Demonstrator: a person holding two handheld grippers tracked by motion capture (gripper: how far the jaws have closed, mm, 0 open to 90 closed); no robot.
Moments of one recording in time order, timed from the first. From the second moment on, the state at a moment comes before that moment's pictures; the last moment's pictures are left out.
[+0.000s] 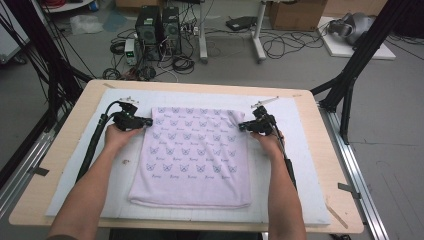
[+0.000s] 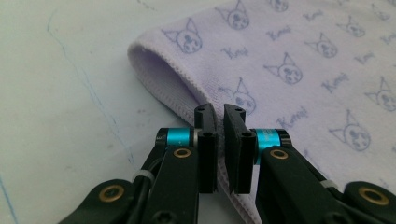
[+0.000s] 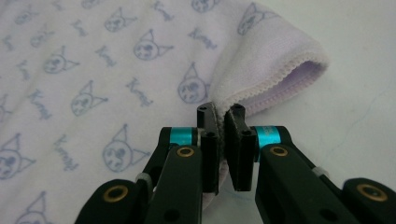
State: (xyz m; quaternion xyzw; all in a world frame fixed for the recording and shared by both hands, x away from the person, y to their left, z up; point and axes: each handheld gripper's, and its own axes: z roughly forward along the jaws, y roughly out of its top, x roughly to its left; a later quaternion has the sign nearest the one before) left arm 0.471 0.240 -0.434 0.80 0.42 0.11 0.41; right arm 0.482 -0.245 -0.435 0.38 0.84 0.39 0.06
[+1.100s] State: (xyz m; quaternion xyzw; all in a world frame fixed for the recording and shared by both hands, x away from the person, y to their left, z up) left arm 0.366 0.273 -0.411 0.81 0.35 0.09 0.45; right arm 0.386 -0.273 -0.400 0.34 0.83 0.43 0.03
